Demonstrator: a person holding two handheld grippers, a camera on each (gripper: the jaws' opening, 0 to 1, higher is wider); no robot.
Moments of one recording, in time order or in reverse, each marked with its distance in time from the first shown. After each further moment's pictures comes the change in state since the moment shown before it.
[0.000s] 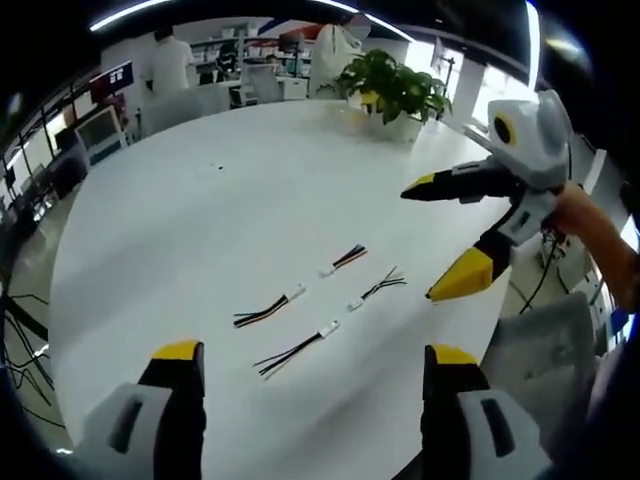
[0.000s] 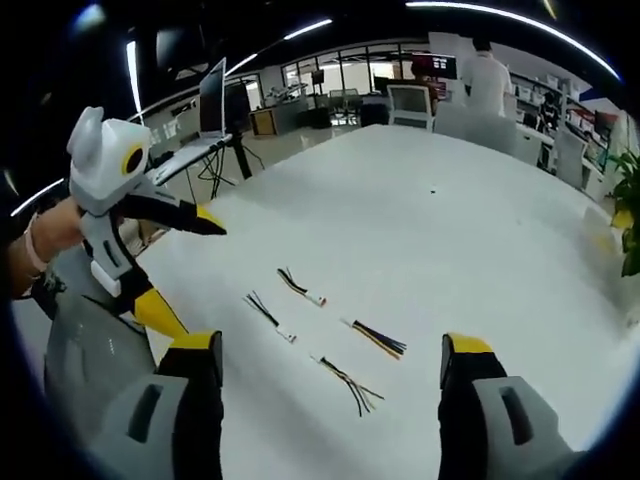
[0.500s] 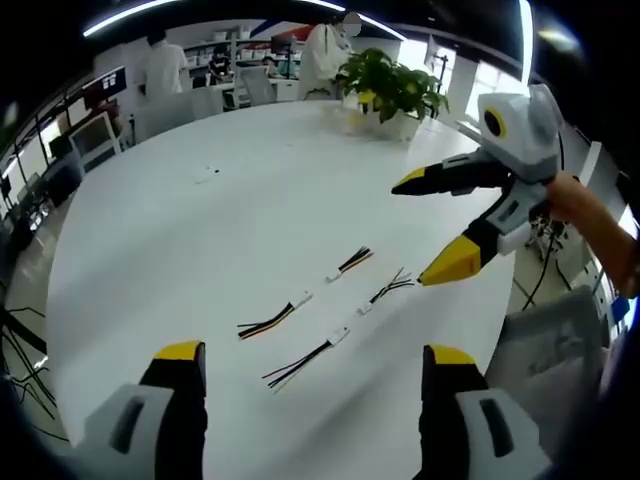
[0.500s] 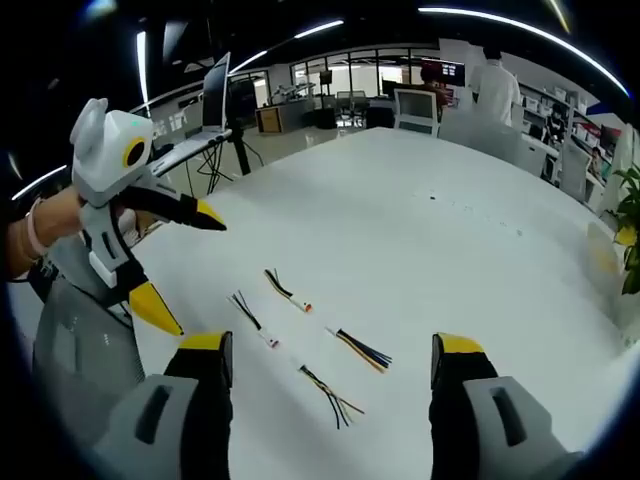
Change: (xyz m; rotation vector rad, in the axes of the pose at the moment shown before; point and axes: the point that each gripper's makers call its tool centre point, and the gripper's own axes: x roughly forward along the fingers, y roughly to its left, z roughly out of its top) left arm 0.015 0.011 0.004 0.046 0.004 -0.008; right arm 0.013 -0.017 0.002 -0.029 0.006 -0.005
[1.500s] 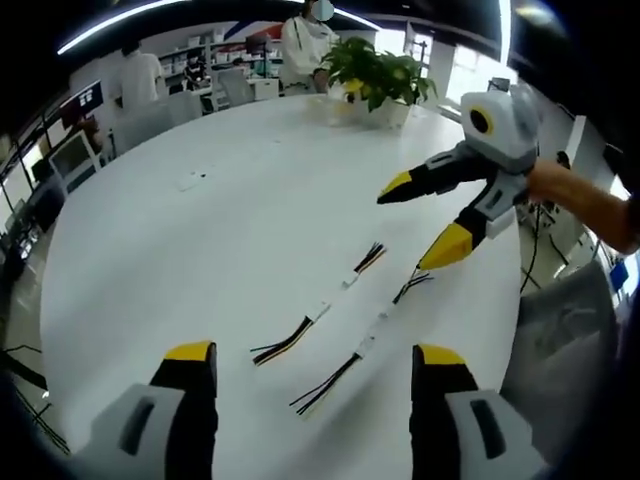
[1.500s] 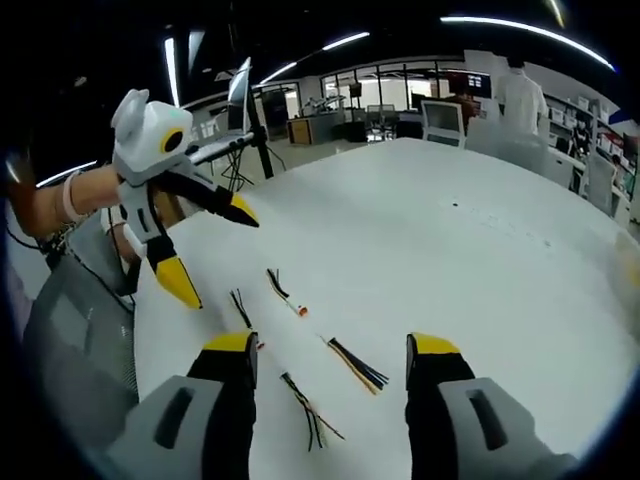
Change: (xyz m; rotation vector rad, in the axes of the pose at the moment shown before) left arm 0.032 0.020 0.007 0.100 0.006 -0.054; right arm 0.026 -0.014 -0.006 -0.062 -0.093 0.148
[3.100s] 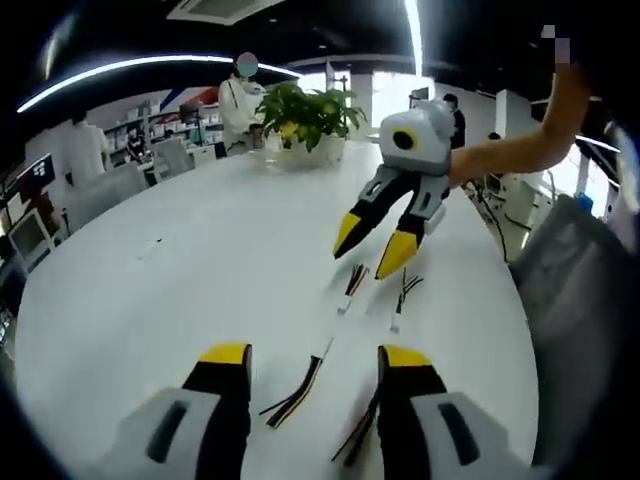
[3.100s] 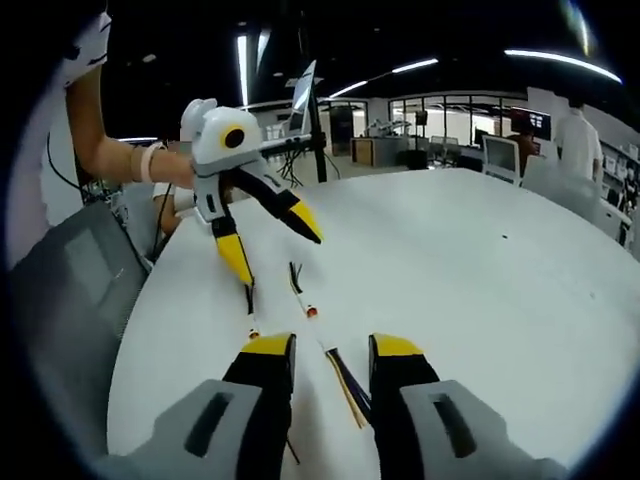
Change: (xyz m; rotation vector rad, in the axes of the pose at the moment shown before) left arm 0.034 -0.001 0.017 0.273 -0.295 -0.192; right arm 0.030 0.004 -0.012 -0.192 -0.088 0.222
